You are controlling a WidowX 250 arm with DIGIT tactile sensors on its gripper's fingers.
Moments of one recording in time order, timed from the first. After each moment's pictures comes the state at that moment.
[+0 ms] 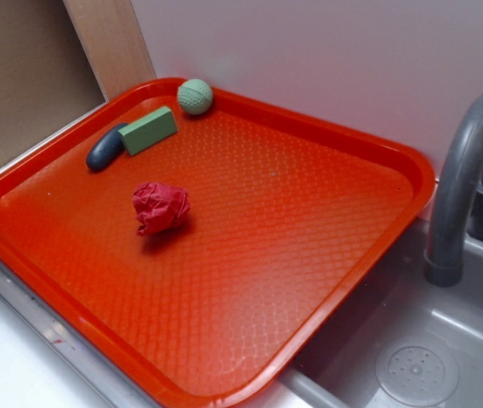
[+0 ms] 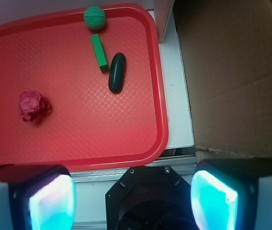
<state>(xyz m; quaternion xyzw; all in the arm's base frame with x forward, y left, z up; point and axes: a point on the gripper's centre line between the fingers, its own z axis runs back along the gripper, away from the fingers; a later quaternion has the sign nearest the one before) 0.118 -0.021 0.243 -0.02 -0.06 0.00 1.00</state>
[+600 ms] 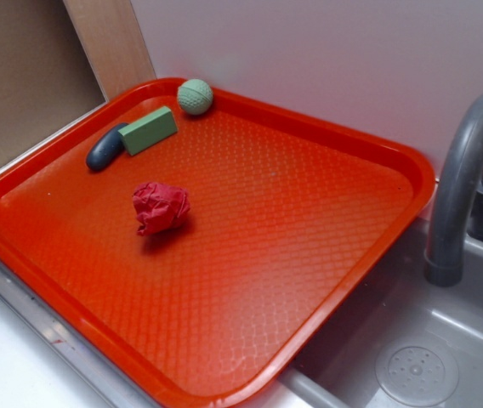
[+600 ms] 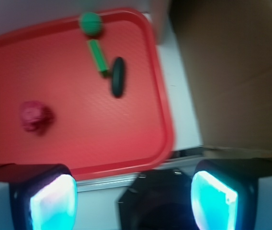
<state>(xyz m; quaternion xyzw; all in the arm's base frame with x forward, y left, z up) 0.115 -0.045 0.240 -0.03 -0.08 0.02 1.00</state>
